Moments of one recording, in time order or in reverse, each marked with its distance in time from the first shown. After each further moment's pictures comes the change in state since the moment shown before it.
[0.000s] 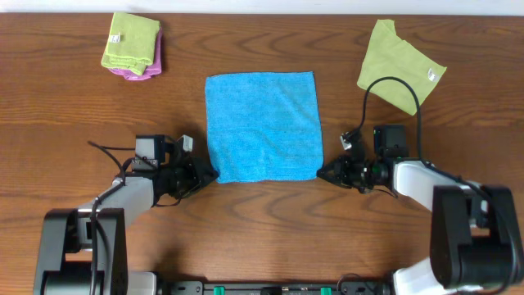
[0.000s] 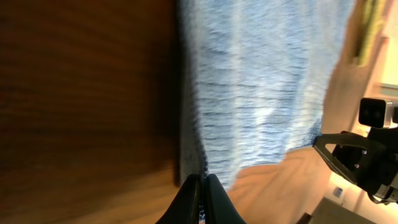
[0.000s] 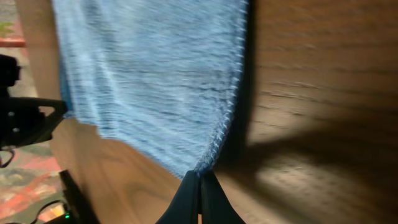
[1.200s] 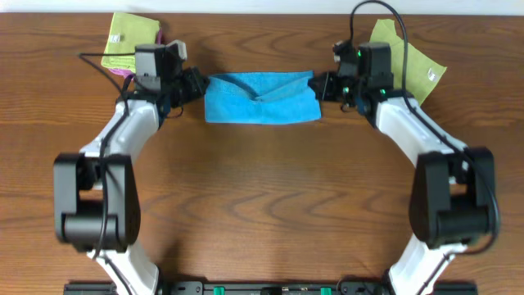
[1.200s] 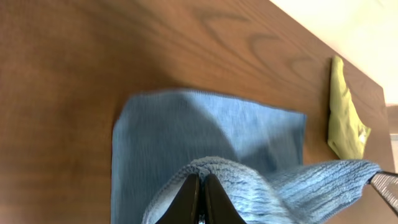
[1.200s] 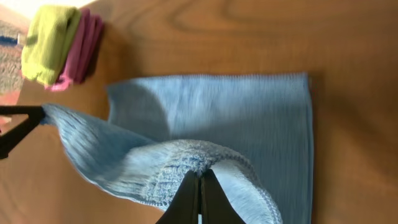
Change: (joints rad) left arm -0.033 0.332 0.705 -0.011 -0.271 0.042; right arm 0.111 0.267 0.644 0.109 0.249 0.087
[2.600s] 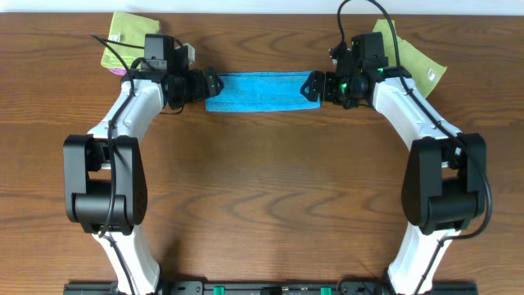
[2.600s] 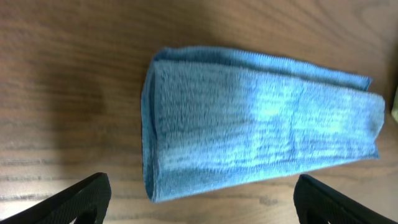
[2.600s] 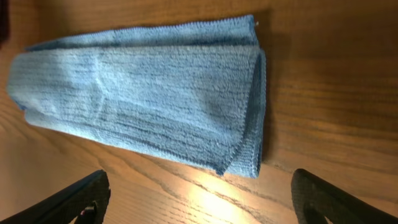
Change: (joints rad) left arm -0.014 0.110 0.191 -0.357 -0.053 0.157; right arm 0.000 0.088 0.190 -0.420 0.126 -0.108
